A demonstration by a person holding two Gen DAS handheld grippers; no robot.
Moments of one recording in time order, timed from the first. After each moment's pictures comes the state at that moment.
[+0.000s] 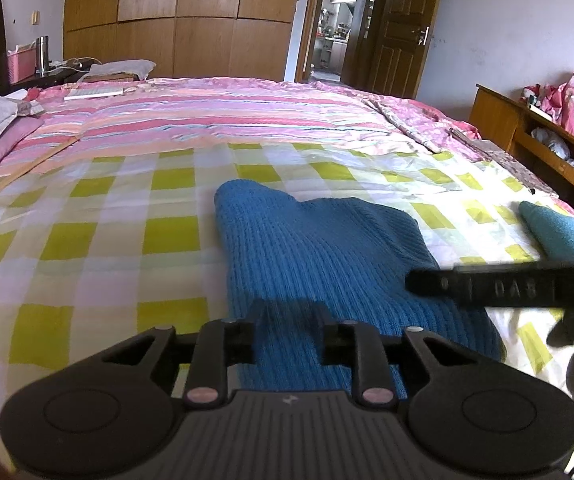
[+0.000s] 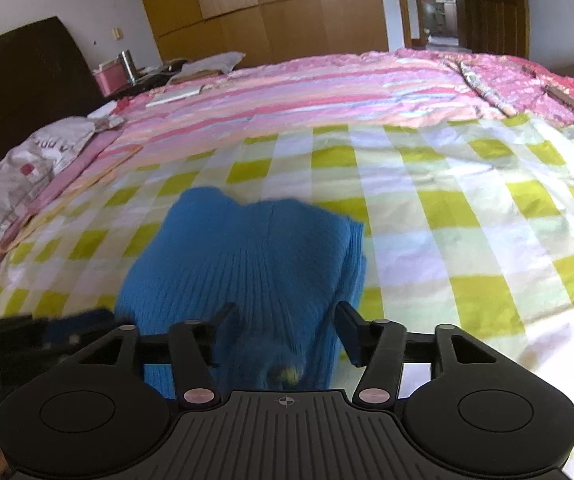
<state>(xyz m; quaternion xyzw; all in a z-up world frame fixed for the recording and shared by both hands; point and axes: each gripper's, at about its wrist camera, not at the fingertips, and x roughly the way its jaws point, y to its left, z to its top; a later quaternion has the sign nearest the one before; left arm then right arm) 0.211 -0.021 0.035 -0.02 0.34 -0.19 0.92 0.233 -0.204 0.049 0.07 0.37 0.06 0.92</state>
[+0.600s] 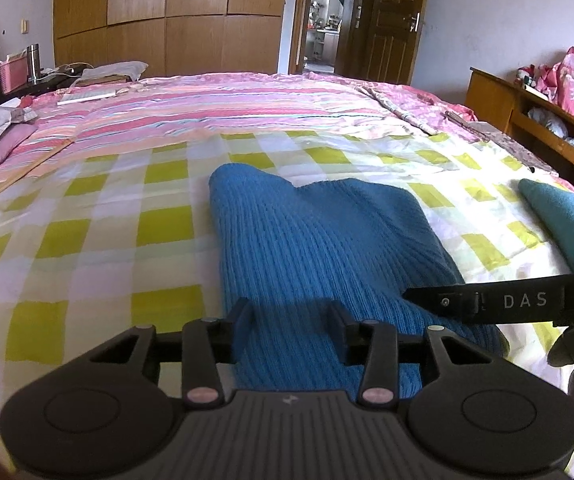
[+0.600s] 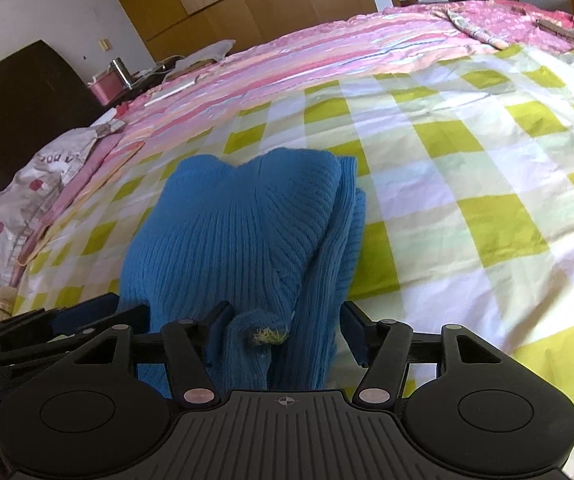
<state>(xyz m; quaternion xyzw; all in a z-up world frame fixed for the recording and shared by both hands) 0.205 -0.029 0.025 0.01 0.34 -0.19 0.92 0.222 -0.220 0.020 0.15 0.40 0.07 0.90</state>
